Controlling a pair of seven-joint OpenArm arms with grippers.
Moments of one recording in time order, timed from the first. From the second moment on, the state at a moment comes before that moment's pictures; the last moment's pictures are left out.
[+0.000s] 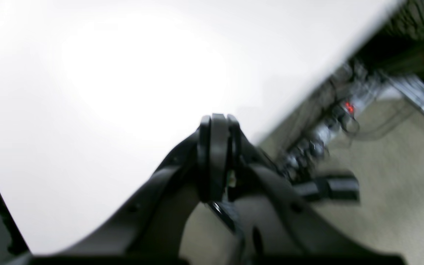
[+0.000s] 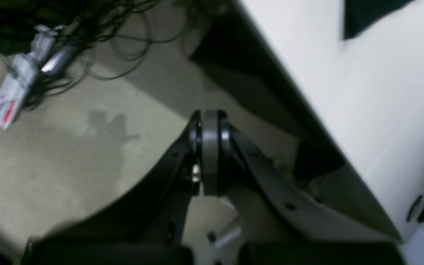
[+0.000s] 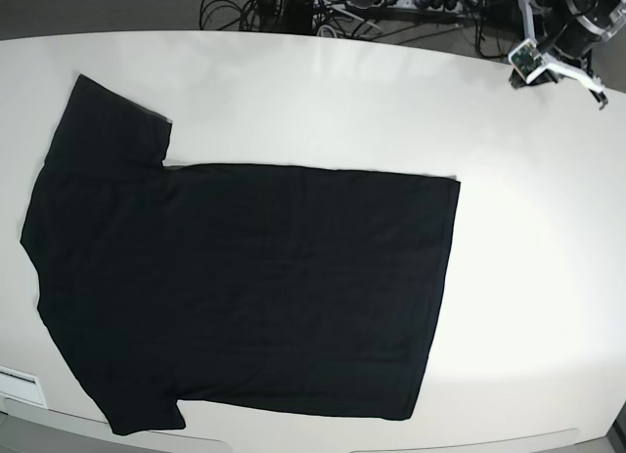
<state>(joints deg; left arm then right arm) 66.7 -50.0 -22.9 134.4 -7.3 -17.8 27.9 -74.5 26.8 -17.6 133.4 -34.4 -15.0 -46.9</state>
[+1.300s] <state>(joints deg) -13.1 -59.1 54.2 94.1 17.7 -22.6 -0.6 -45.2 26.6 -17.7 128.2 -25.4 -3.2 -39.7</state>
